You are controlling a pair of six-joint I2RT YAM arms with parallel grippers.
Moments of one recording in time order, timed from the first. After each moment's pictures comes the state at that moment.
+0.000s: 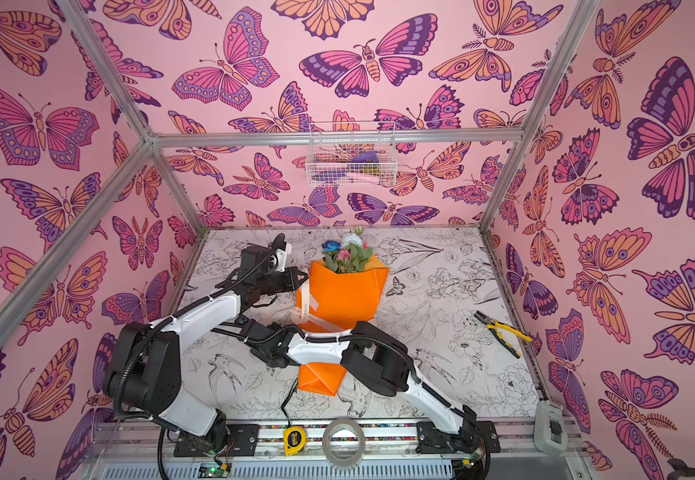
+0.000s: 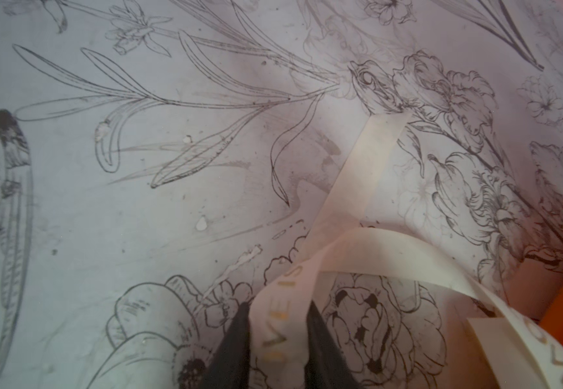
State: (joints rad) left arm -0.31 1.59 1.03 -0.07 0.46 -0.43; right arm 1.22 2.35 1.75 -0.23 0.36 0.06
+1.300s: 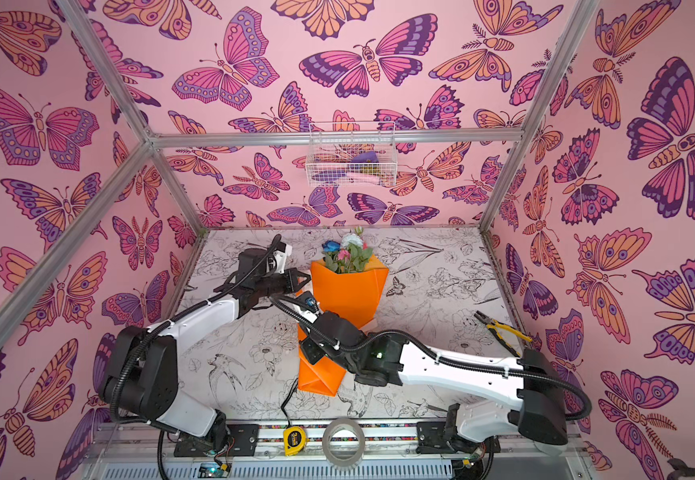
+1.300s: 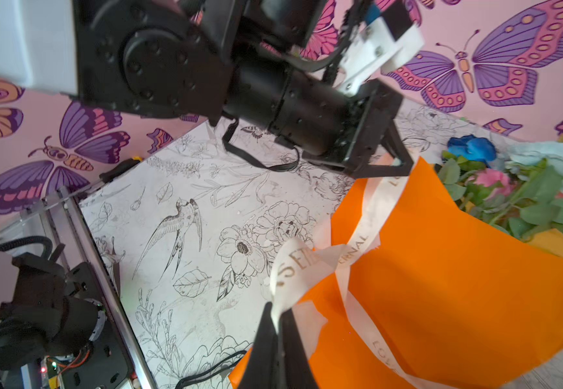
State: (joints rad) left arm -0.31 1.55 0.98 0.00 0.55 -0.51; right arm 1.24 1.33 1.08 -0.22 0.36 0.31
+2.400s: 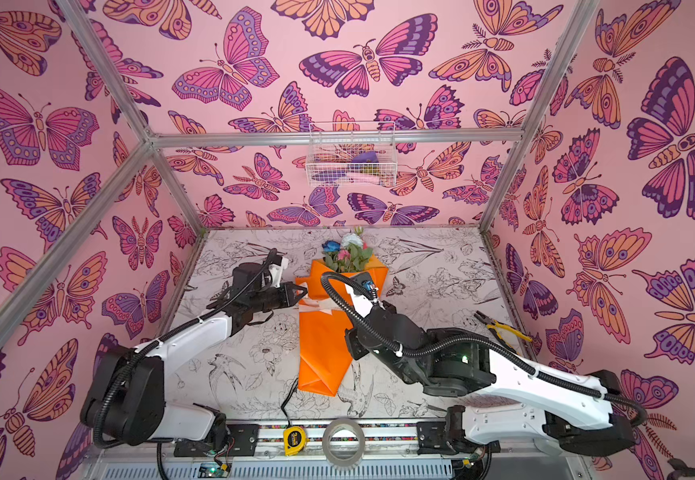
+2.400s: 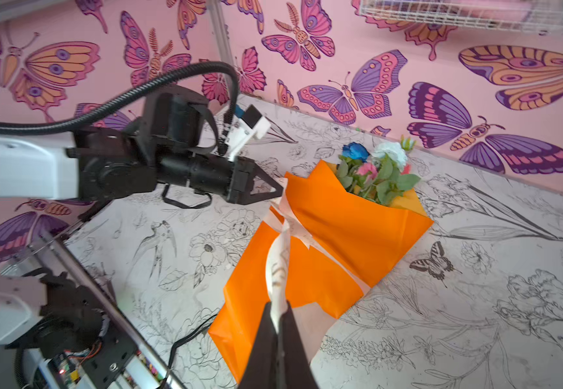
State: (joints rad) left arm -0.32 1.43 0.81 0.03 0.53 -0.51; right arm 1.35 1.09 1.38 -0.82 0.63 0.45
